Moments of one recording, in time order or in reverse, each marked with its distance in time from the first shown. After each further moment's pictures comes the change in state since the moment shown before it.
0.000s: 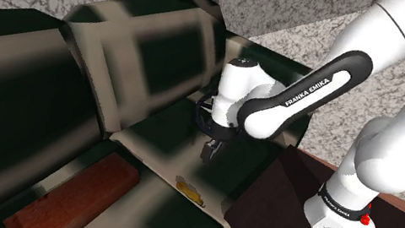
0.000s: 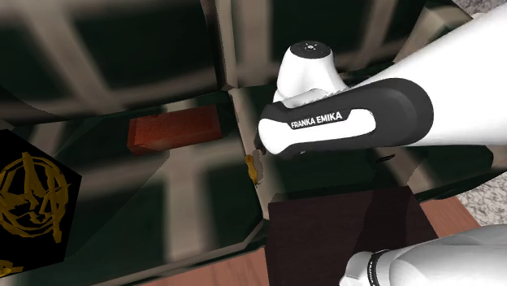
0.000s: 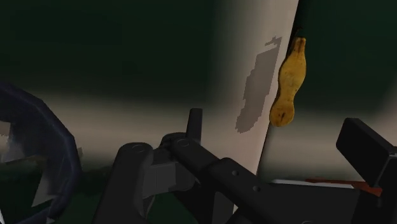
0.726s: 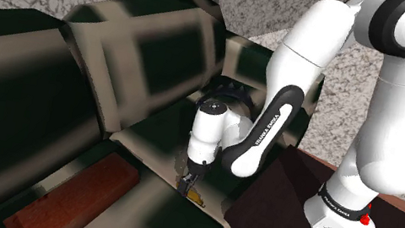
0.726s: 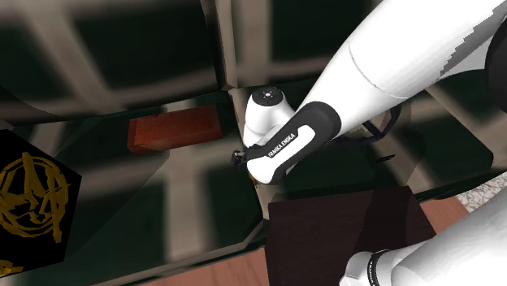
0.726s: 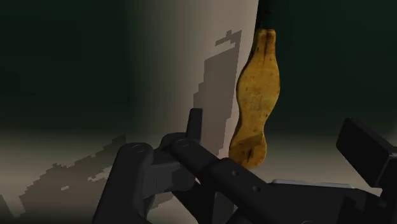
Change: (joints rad) arm 0.076 0.490 -0.021 0.139 -0.373 0.330 0.393
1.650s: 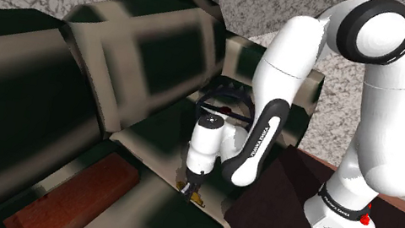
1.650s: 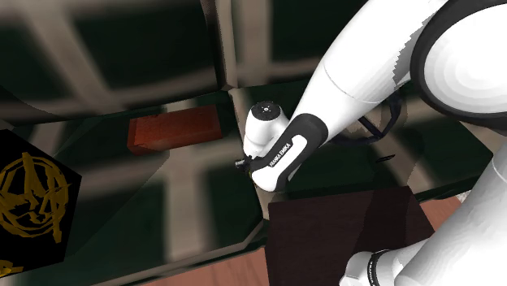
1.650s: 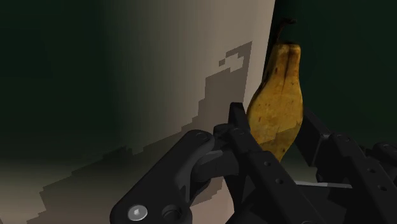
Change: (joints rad) arm 0.102 0.134 -0.124 0.032 -0.115 0.106 0.088
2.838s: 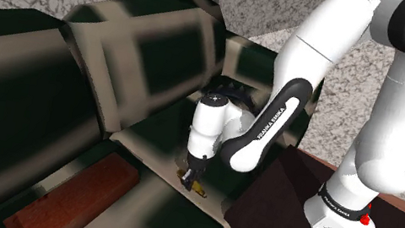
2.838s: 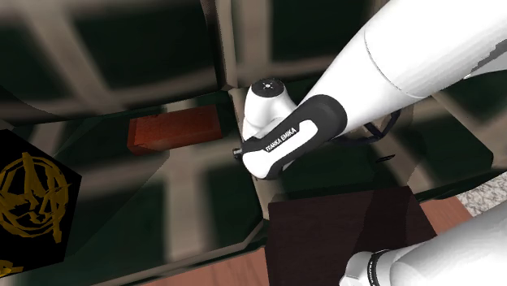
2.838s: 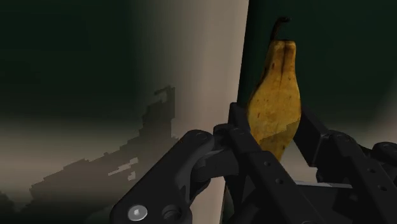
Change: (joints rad) arm -0.149 -0.207 0.189 -0.037 0.194 -0.168 -0.140
